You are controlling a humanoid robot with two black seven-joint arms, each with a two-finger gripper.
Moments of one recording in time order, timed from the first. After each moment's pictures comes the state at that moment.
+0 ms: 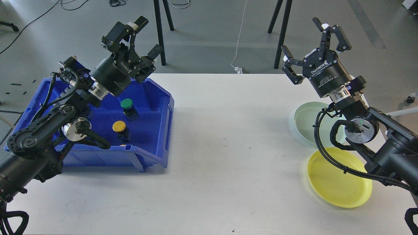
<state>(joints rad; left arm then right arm) -0.62 0.41 -0.86 -1.08 0.69 -0.41 -0.49 0.67 -0.40 0.74 0.98 -0.10 0.49 0.49</state>
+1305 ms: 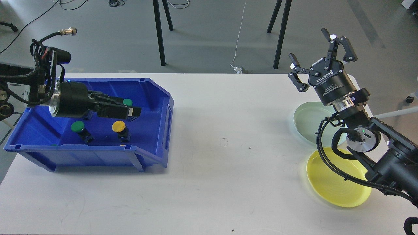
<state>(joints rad) -1.28 0.96 0.11 -1.32 1.46 -0.48 -0.49 0.60 -0.40 0.79 0.97 -0.10 0.48 0.49</state>
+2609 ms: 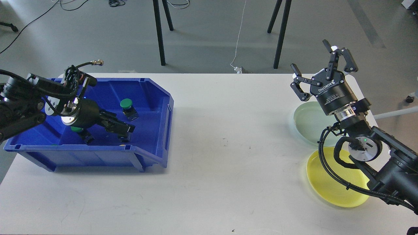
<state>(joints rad) -1.23 0.70 0.26 -0.98 1.51 -0.43 -0.49 0.54 -0.40 0.80 0.98 -0.10 0.49 0.49</state>
